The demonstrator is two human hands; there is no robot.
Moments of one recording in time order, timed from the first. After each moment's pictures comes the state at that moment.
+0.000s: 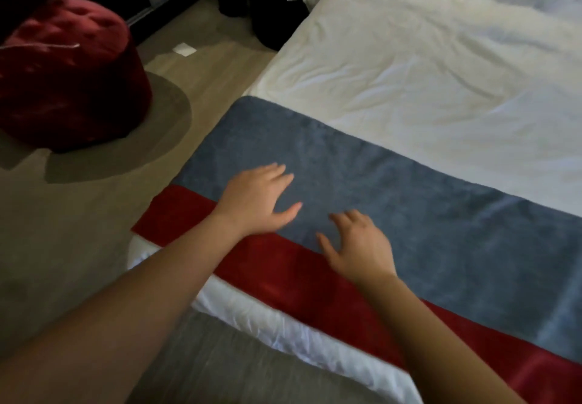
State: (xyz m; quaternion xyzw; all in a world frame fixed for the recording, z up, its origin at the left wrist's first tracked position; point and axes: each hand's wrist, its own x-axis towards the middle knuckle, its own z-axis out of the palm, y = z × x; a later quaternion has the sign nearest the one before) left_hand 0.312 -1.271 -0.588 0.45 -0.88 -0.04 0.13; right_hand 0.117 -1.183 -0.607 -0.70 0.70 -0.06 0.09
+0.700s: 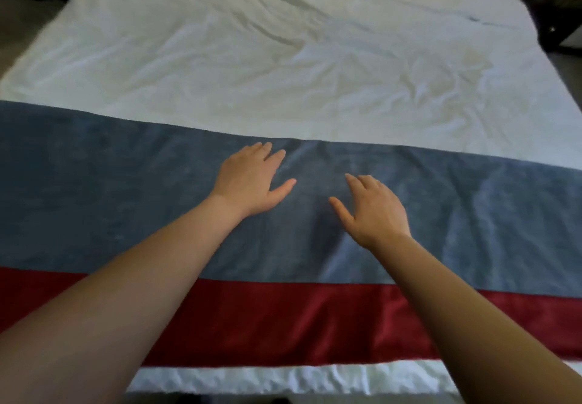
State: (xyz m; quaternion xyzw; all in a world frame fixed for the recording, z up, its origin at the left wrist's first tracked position) left_hand -0.118 -1.210 -0.612 0.36 -0.93 -0.06 0.02; right_hand -0.299 -1.063 -0.601 -0.56 0.83 -0.01 0.07
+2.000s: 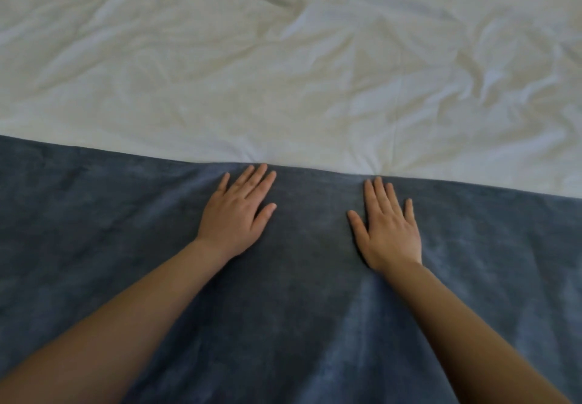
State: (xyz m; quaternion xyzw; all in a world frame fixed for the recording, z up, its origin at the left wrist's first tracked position) left_hand -0.212 -1.298 -0.766 0.41 -0.91 -0.10 -0.05; right_hand -0.446 -1.168 -0.762 -0.53 0.83 0.03 0.17
